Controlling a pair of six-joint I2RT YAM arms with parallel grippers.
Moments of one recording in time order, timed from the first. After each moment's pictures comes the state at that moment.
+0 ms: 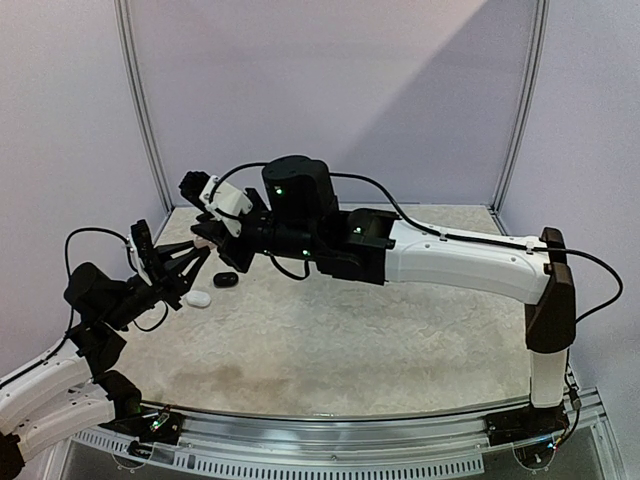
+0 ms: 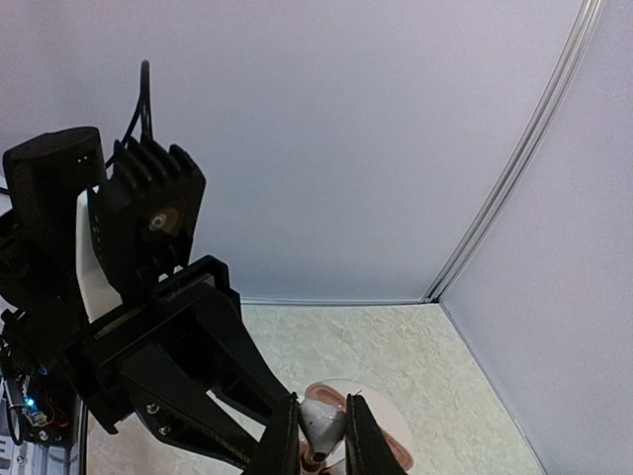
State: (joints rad) left arm -0.47 0.60 0.26 0.61 0.41 -0.03; right arm 1.25 2.05 1.98 -0.05 0.03 -0.31
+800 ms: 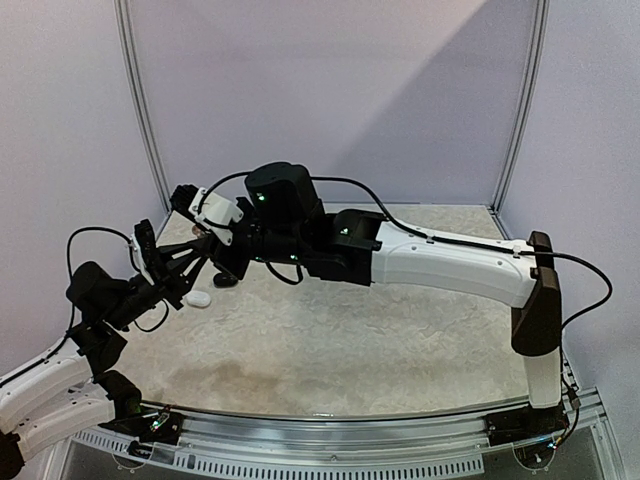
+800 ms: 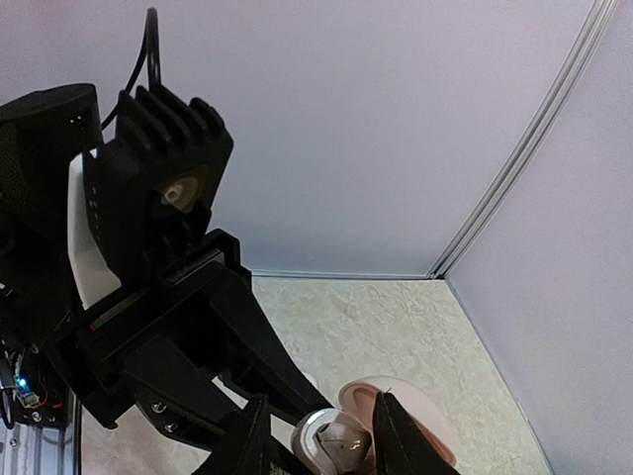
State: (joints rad) left arm -0.47 0.60 0.26 0.59 0.40 -0.02; right arm 1.26 2.12 2.07 -0.16 0.06 -0.32
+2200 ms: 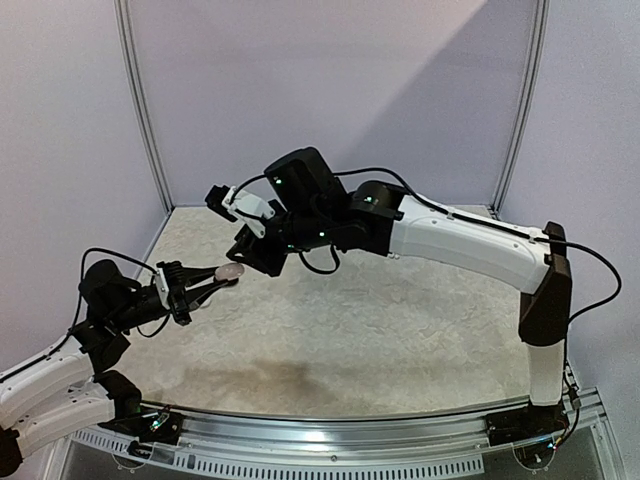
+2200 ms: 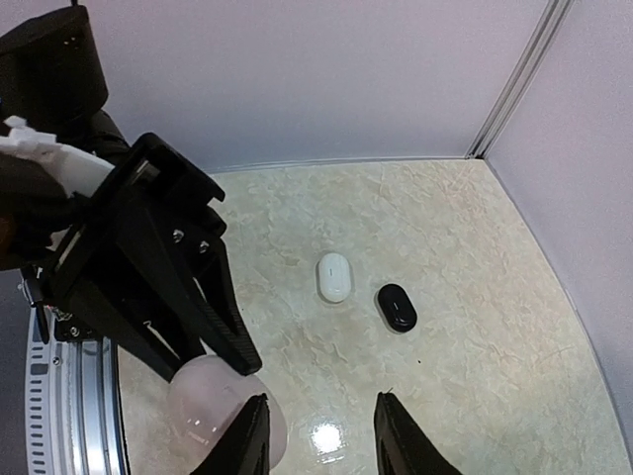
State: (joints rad) left arm -0.47 0.64 0.26 0.43 0.59 0.50; right arm 1.18 2.07 2.10 -0.52 -0.06 -0.19
